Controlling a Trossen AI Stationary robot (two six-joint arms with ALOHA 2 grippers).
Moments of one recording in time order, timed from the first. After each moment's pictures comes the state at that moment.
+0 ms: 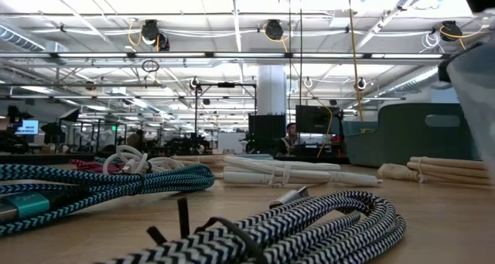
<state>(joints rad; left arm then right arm) -0.49 1.45 1.13 -0.09 -0.47 -1.10 0.70 1.77 1.15 -0.72 -0.09 0.58</state>
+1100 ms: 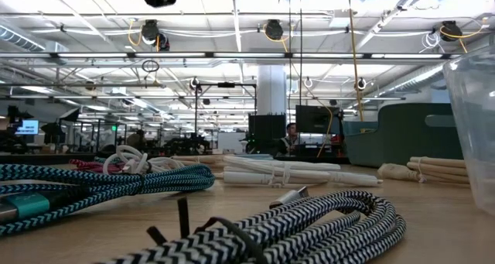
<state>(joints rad) -0.33 1.41 1.13 -0.15 -0.33 -1.00 0.48 1.36 1.16 -0.16 0.31 0.49</state>
